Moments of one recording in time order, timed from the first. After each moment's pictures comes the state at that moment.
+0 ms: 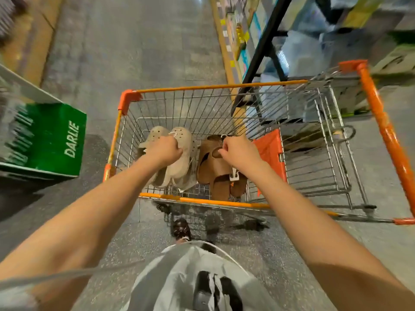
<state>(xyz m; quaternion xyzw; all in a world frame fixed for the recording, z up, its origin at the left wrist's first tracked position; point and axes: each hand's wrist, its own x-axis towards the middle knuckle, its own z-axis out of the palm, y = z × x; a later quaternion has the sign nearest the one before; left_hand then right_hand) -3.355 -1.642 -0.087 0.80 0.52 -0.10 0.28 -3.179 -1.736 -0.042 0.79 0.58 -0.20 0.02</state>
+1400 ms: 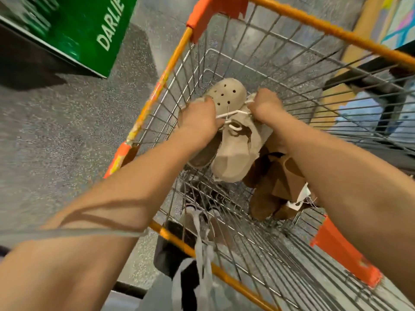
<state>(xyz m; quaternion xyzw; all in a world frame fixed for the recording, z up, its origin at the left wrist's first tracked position) -3.396 -1.528 -0.276 0.65 0.69 -0.10 0.30 -3.244 -1.472 -0.324 0.76 0.56 -0.28 0.18</state>
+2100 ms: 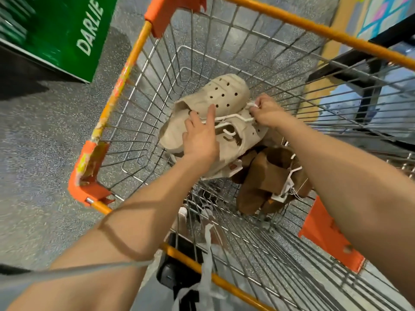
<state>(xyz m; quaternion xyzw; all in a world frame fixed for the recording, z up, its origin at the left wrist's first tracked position) -3.332 -1.583 -0.289 0.61 0.72 -0.05 0.34 -3.164 -1.499 -0.318 0.69 0.61 -0.36 0.14</state>
